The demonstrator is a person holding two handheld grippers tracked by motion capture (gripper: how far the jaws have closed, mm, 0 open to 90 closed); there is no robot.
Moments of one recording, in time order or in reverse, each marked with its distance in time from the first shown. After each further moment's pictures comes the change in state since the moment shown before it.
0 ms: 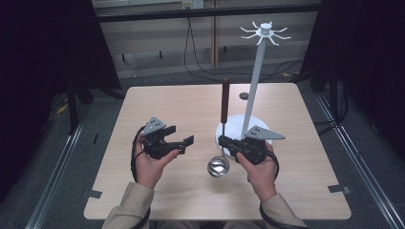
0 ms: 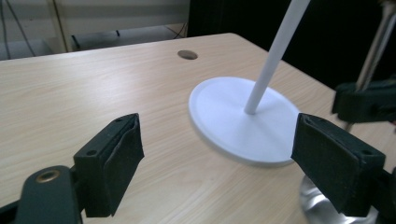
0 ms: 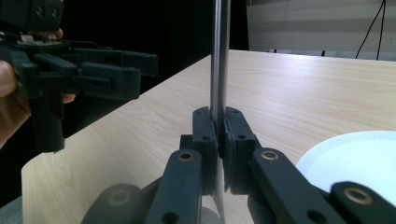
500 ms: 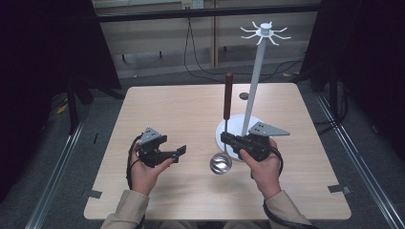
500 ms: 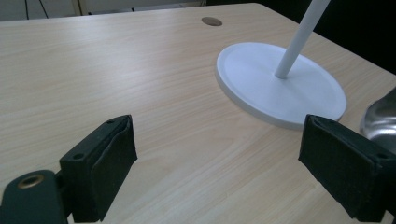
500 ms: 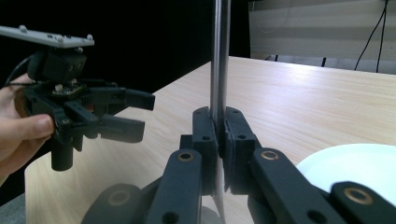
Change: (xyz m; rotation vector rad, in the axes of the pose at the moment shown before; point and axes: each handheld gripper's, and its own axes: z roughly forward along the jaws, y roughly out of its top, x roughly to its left) left arm 0.018 -0.036 -0.002 0.060 0.061 -0.008; right arm -0.004 0.012 -0.007 -0.011 0.010 -0.026
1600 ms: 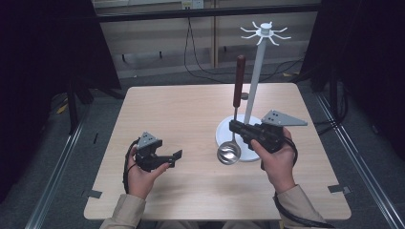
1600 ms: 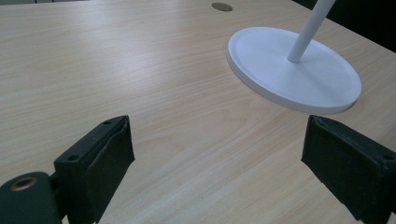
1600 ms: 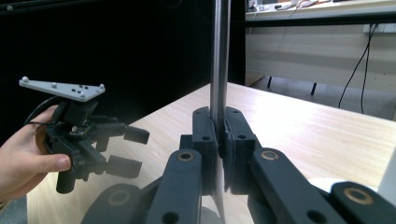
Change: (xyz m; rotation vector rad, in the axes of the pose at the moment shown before) left arm 0.006 -0.011 -0.005 0.020 0.025 -0.005; right arm -0.001 0.042 -0.030 -0.059 -0.011 -0.064
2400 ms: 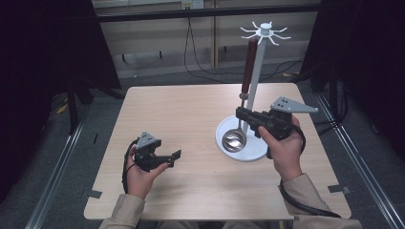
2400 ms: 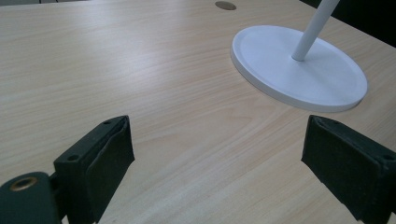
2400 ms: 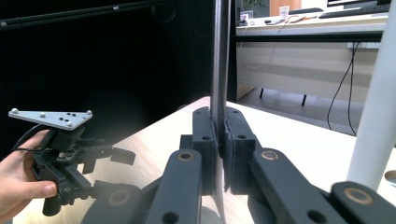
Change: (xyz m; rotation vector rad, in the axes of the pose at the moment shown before) left arm 0.002 -0.001 0.000 0.009 0.009 0.004; right arm -0.018 0.025 -0.004 -0.032 -0.022 0.002
